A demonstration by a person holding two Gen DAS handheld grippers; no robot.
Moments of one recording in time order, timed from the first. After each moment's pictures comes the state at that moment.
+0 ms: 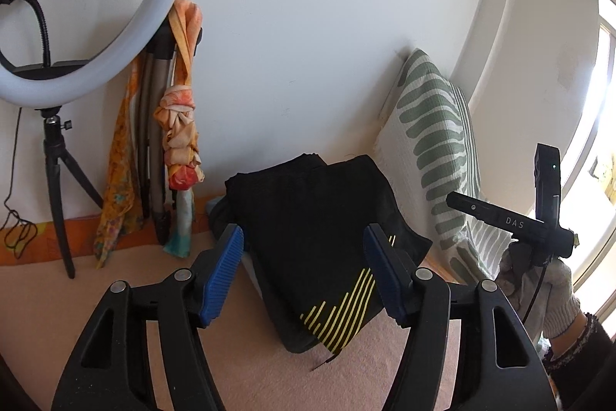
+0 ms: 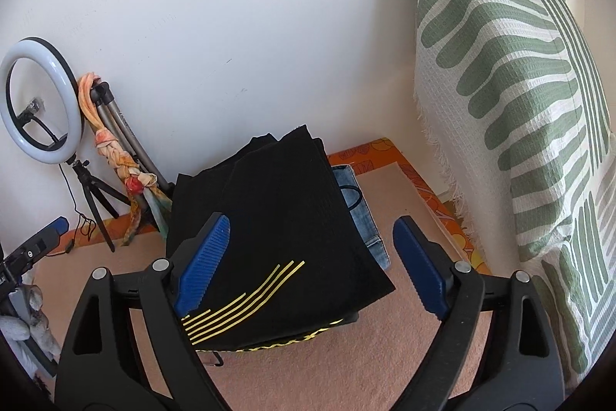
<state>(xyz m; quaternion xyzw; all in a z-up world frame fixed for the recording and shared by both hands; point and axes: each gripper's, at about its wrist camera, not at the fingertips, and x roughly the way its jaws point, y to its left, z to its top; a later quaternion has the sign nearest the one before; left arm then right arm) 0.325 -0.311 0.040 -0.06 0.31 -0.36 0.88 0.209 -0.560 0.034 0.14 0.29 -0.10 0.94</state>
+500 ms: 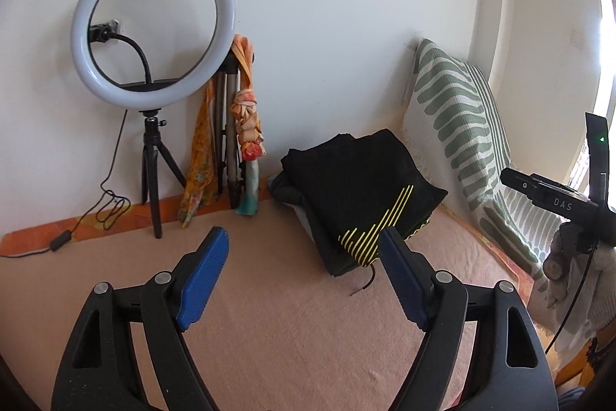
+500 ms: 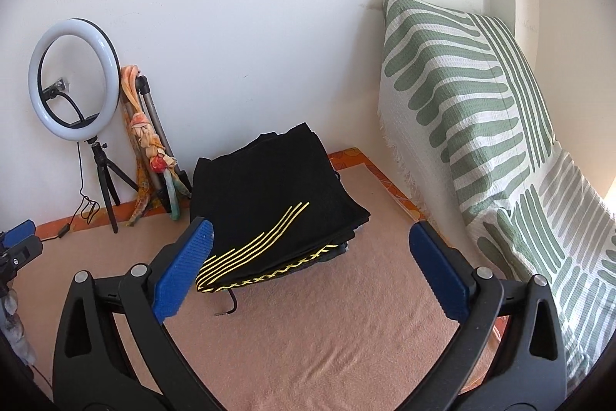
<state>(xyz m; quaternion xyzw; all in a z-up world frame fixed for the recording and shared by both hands) 0.212 -0.252 0.056 0.01 0.28 -0.28 0.92 0.088 -0.473 0.057 0.09 0.24 -0.17 0.95</state>
